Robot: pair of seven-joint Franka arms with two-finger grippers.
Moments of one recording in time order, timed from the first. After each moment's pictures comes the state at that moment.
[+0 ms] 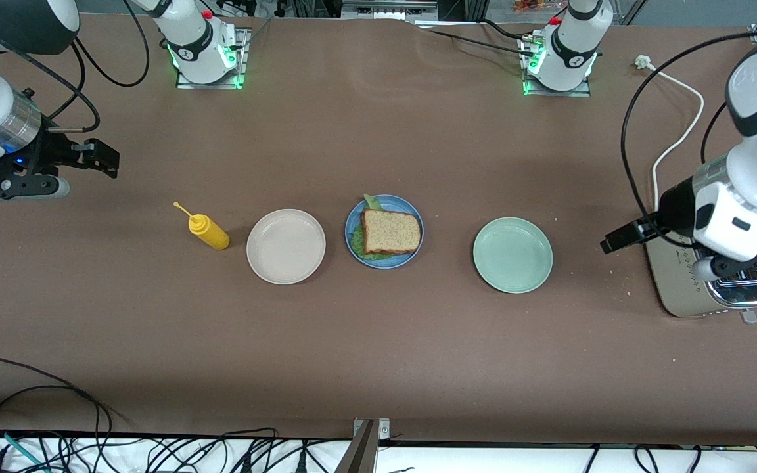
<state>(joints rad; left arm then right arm) -0.16 0.29 0.08 -1.38 -0.19 1.69 -0.43 0.14 0.08 -0.02 -1.61 -0.10 1.59 0.04</state>
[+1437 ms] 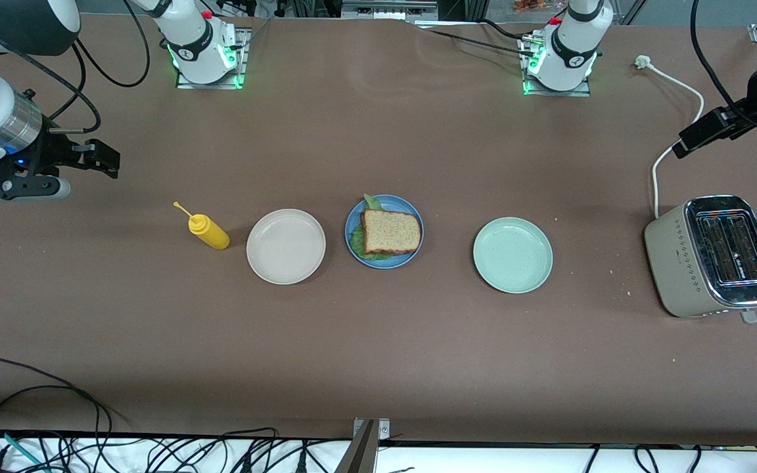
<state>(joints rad) -0.10 0.03 0.06 -1.42 -0.06 1.41 -0.43 0.14 0.08 -0.02 -1.60 -0.10 1.59 0.04</state>
